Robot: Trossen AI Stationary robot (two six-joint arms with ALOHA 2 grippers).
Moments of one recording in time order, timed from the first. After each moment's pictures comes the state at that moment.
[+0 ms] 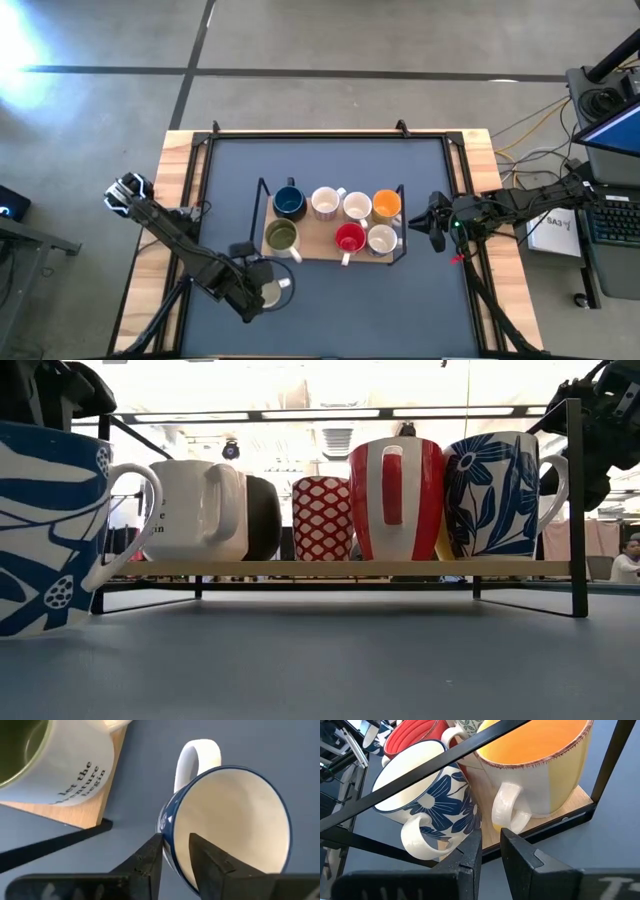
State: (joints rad) left arm -0.69 1.57 1.18 -0.96 -0.29 -0.88; right arm 0.21 0.43 0.34 -0.52 0.15 0.61
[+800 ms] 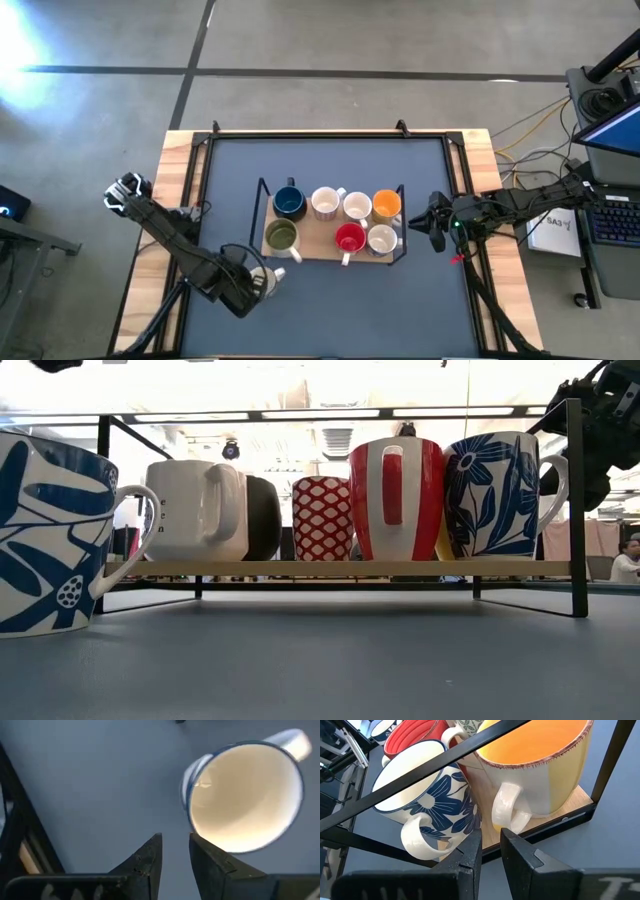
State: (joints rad) left arm -0.70 1.57 1.30 -1.24 -0.06 -2.02; right arm 0.20 0.43 0.34 -0.52 0.15 0.61
